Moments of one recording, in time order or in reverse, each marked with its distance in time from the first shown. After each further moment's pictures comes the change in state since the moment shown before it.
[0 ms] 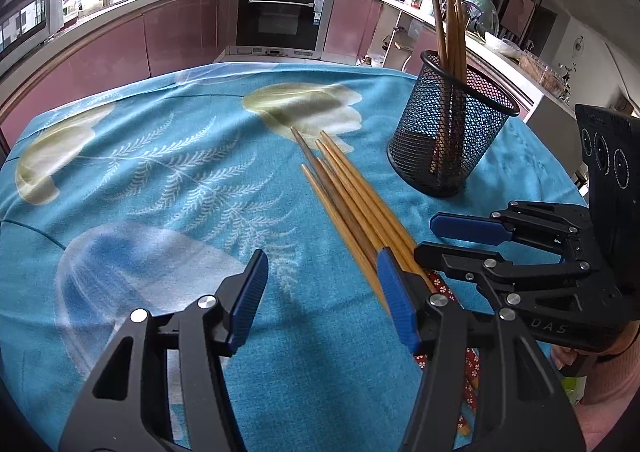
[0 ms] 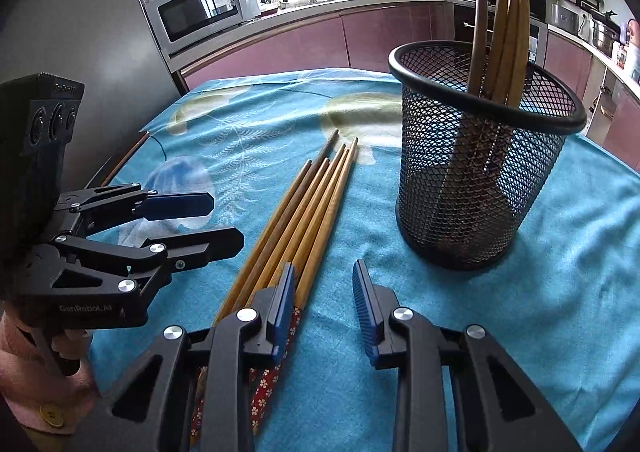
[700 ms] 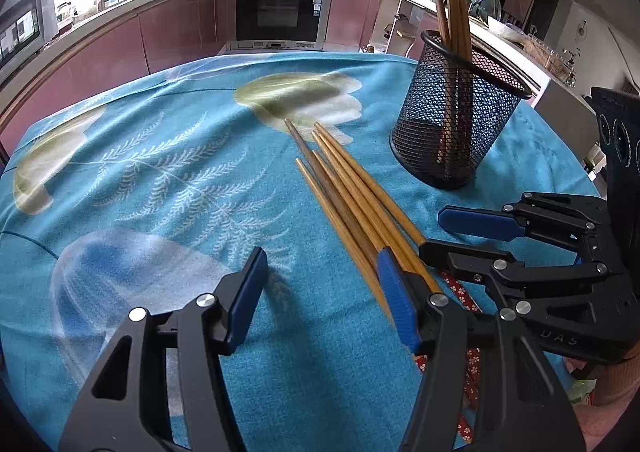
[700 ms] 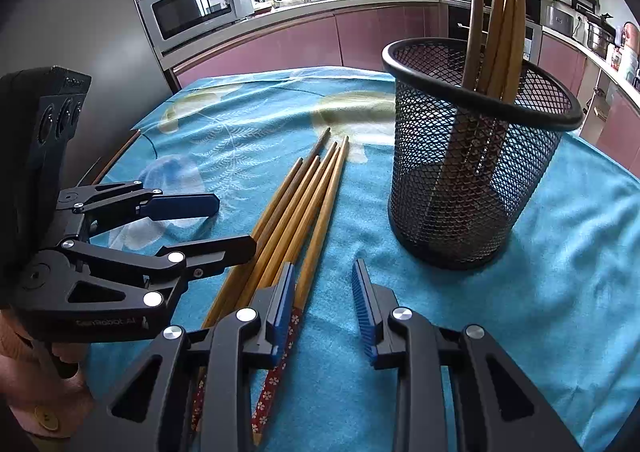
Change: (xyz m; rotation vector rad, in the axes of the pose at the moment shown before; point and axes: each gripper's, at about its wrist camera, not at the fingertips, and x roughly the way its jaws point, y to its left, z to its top) left arm 0.016 -0.008 0.004 0.035 0.033 0.033; right arm 0.003 -0.001 -0.001 0.000 0.001 -0.030
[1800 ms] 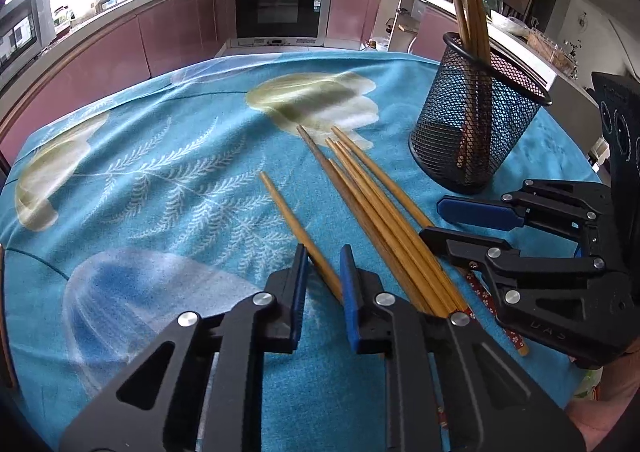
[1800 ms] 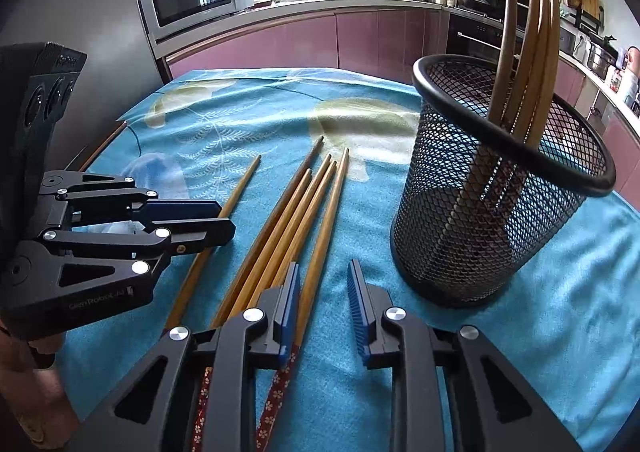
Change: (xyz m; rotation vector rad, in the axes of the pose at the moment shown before) left arm 0.005 0.013 0.008 0.014 0.019 0.017; right arm 0.022 0.013 0.017 -0.059 0.008 -0.066
